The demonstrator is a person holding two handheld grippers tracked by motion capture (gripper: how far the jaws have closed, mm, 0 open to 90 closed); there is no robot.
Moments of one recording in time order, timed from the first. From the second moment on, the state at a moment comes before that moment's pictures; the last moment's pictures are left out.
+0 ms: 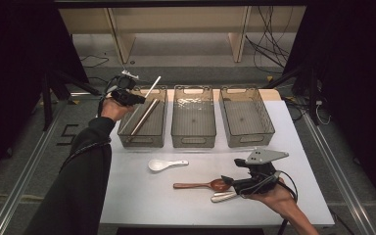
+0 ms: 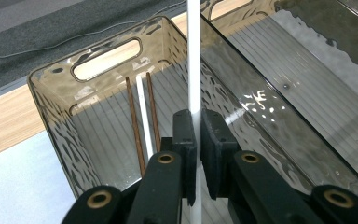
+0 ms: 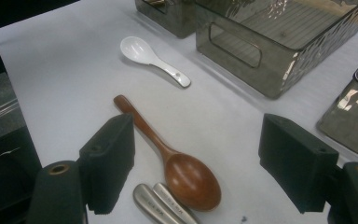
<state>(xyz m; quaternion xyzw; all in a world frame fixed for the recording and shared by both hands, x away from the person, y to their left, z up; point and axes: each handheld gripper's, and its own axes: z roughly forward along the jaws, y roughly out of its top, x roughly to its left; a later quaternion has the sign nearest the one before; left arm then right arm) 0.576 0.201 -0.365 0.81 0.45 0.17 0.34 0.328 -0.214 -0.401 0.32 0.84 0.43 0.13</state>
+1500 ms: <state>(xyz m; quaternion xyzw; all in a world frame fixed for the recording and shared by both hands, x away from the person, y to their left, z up) 0.457 0.190 -0.350 0.79 0.41 0.13 0.43 0.326 -0.213 -0.401 0.32 0.84 0.43 0.13</state>
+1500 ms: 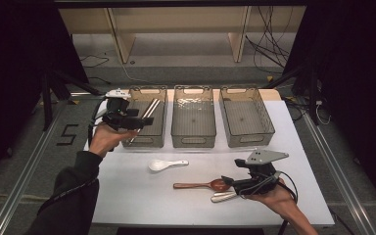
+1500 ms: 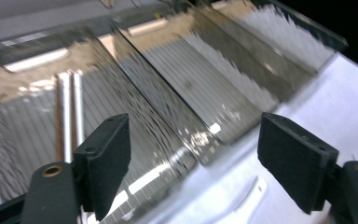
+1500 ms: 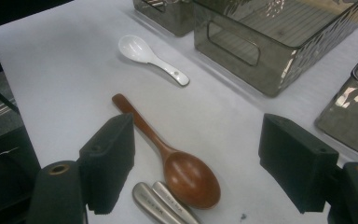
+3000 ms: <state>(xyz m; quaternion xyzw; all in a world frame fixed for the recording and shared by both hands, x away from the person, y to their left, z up) 0.388 0.150 -0.400 0.84 0.33 0.08 0.42 0.327 -0.217 -0.403 0.32 0.84 0.42 0.13</state>
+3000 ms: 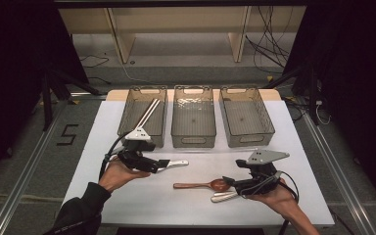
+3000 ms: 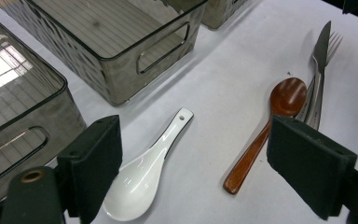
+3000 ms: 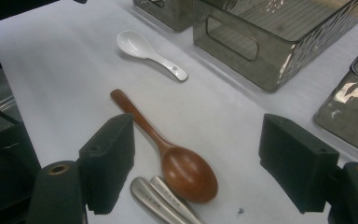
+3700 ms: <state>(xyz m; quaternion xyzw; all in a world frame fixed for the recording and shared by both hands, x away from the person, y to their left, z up) 0.399 0.129 -0.420 0.88 0.31 0.08 0.35 0.326 -0.217 -0.404 0.32 0.84 0.42 0.13</state>
